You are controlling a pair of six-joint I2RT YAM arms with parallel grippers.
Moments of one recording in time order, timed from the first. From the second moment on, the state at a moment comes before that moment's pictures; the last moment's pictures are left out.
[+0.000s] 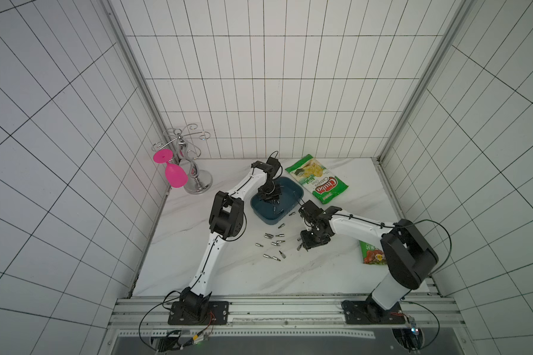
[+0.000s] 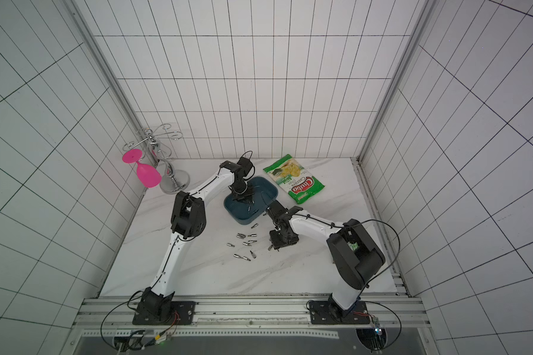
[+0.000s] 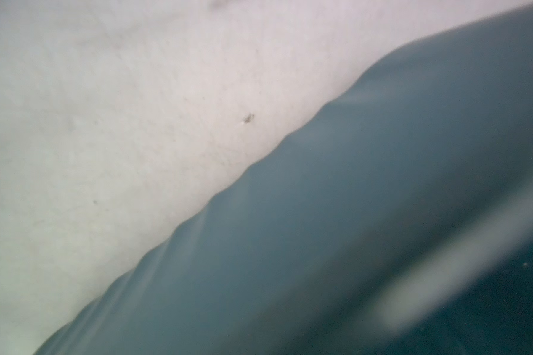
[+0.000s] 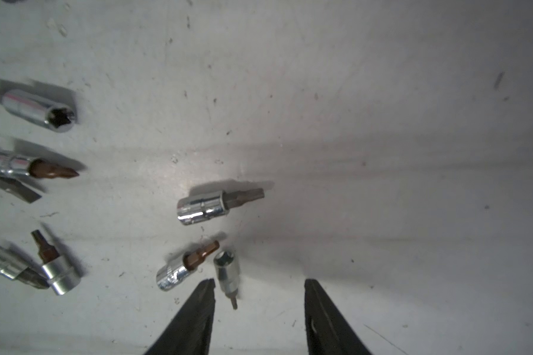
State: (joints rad) left arm -0.48 2.51 2.30 -1.18 0.21 -0.65; right arm 0.78 1.68 1.01 -0.74 -0.06 0.34
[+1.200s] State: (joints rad) left arm -0.43 1.80 1.48 -1.07 0.13 -0.68; right arm 0.80 1.74 1.07 -0.81 -0.10 0.33
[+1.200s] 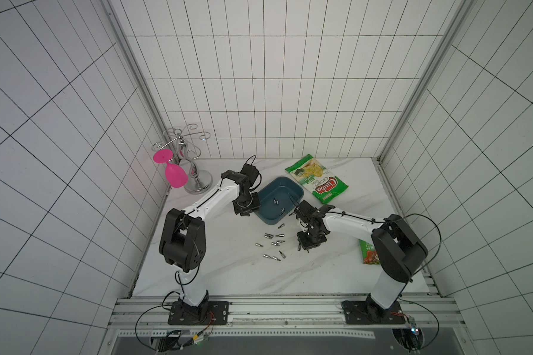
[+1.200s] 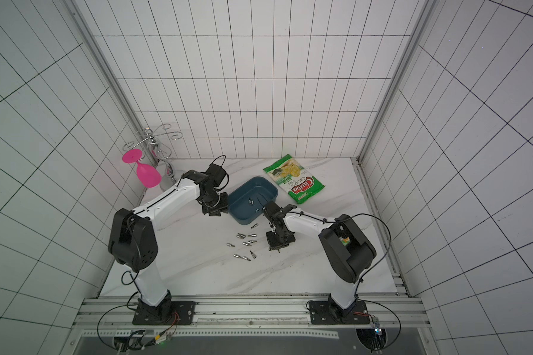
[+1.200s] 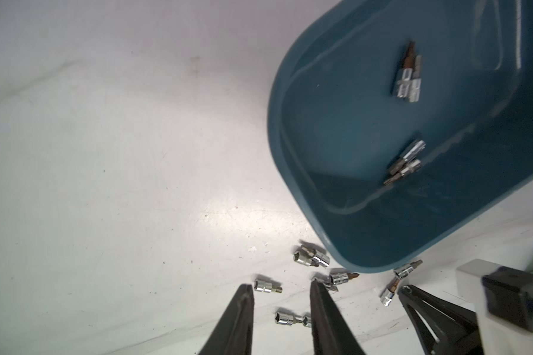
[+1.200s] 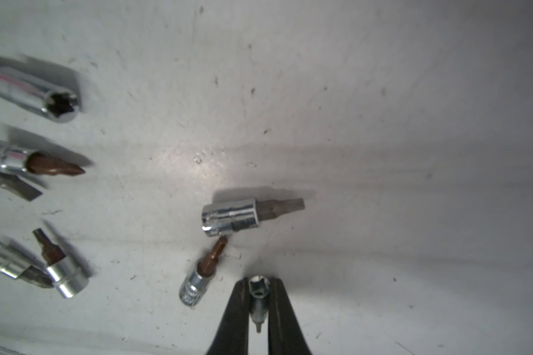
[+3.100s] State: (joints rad) left arm -0.57 1.81 1.17 -0.94 0.08 -0.94; right arm 0.67 2.54 2.32 -1.03 0.07 0.08
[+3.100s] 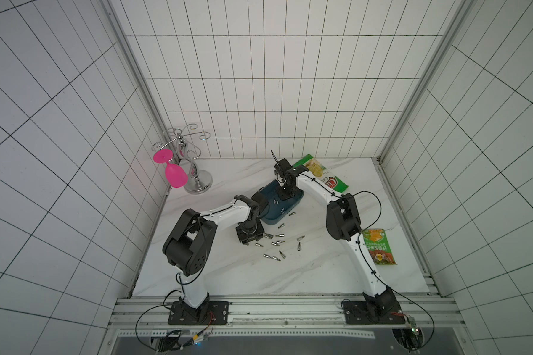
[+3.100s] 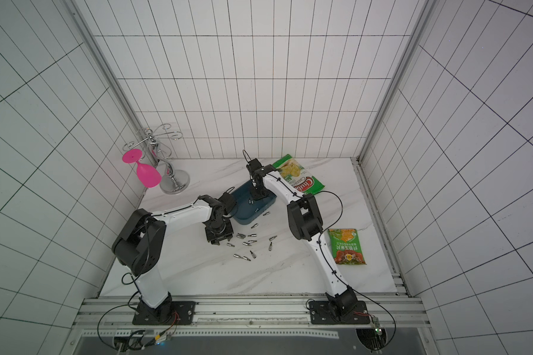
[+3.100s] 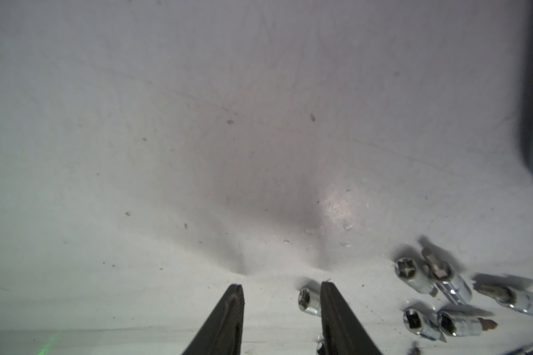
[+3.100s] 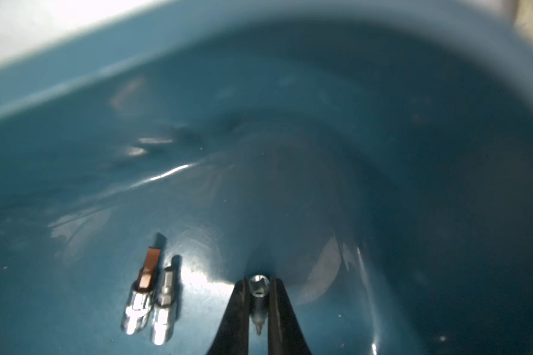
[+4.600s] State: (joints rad) left arm -0.65 1.84 1.16 -0.93 0.09 -0.98; right arm 0.66 2.42 2.19 -0.96 0.10 0.09
